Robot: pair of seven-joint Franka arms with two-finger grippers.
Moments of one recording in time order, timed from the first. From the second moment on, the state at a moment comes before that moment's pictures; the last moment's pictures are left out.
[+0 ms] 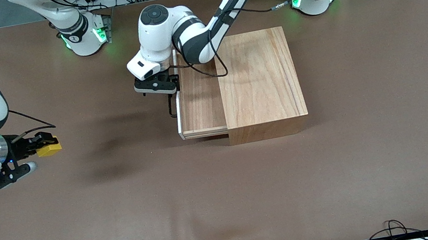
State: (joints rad) left arm -1.00 0.77 -0.10 -1.31 0.09 2.38 -1.01; right arm -0.10 0.29 0.02 -1.73 0.14 1.72 -0.42
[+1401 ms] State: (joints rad) left arm -0.83 0.49 -0.11 -1.26 0.05 1.92 -0.90; right arm -0.09 0.50 0.01 -1.46 0.20 1.90 -0.28
